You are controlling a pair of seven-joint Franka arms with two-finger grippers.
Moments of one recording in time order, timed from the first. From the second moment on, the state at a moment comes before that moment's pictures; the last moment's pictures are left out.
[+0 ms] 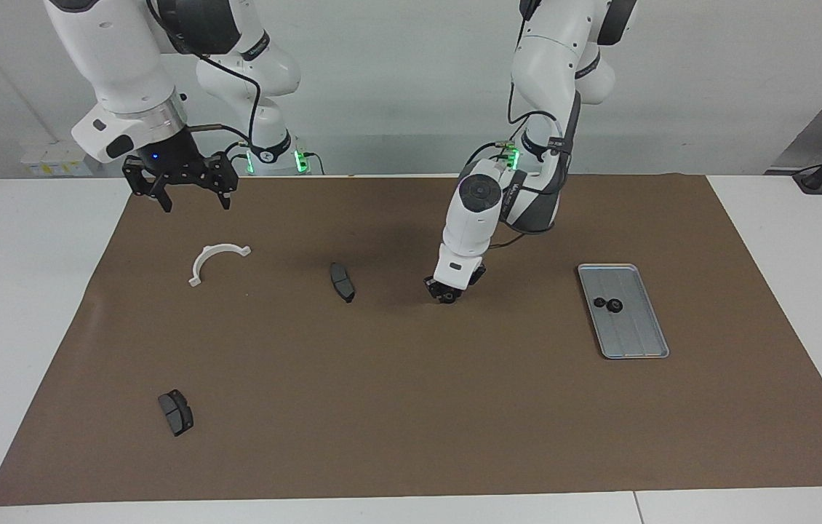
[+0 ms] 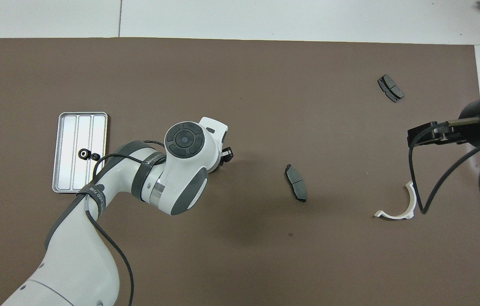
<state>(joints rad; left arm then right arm) -0.52 0.38 -0.08 -1.90 -0.05 2.31 -0.88 0.02 -0.01 0.05 -1.63 -0.02 1.61 0.03</state>
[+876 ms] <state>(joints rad) -0.16 0.26 -0.05 -1.83 -0.05 2.02 -0.36 0.08 -0.02 0.06 -1.65 -0.01 1.65 0.08</state>
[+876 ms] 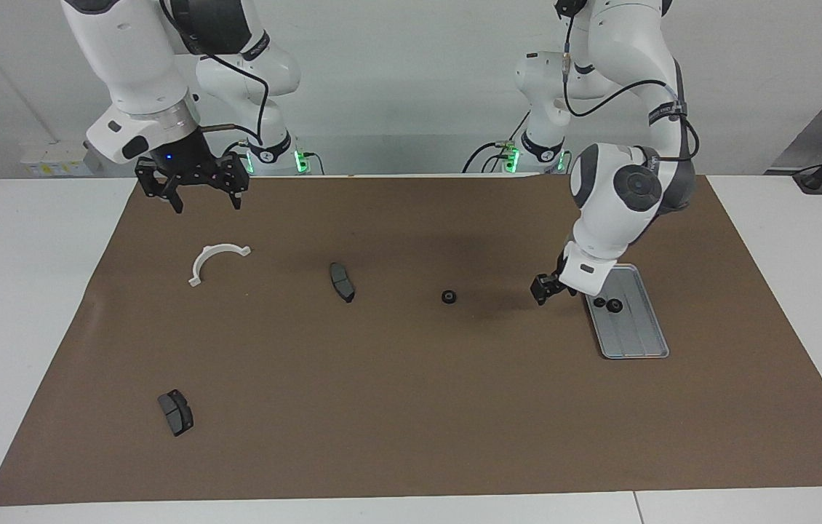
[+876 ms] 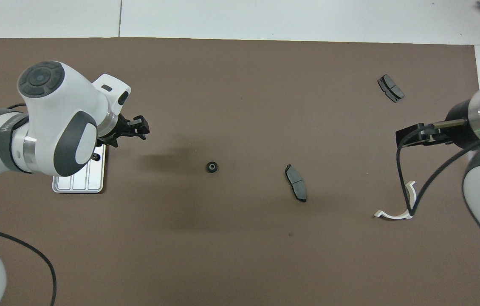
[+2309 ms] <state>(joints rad) 0.08 0.29 -0.05 -2.02 -0.05 2.30 0.12 0.64 0.49 0.06 -1.62 -0.09 2.15 0.82</state>
